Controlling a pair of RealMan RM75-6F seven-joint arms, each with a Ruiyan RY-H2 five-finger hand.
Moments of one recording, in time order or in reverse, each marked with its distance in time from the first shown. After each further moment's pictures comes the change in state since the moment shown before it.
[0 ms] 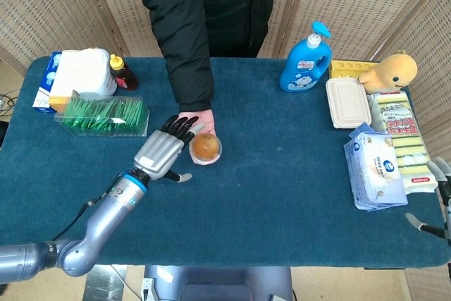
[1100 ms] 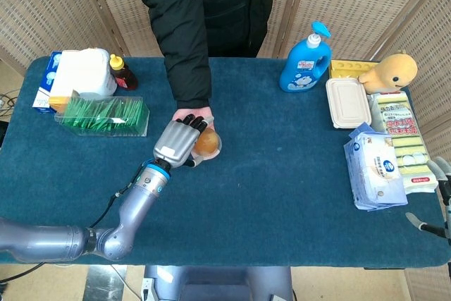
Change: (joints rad) left arm -0.208 -0.165 0.055 0.176 -0.195 0.153 0.136; right arm 0.003 -0.004 0.002 0.008 0.003 -0.002 0.006
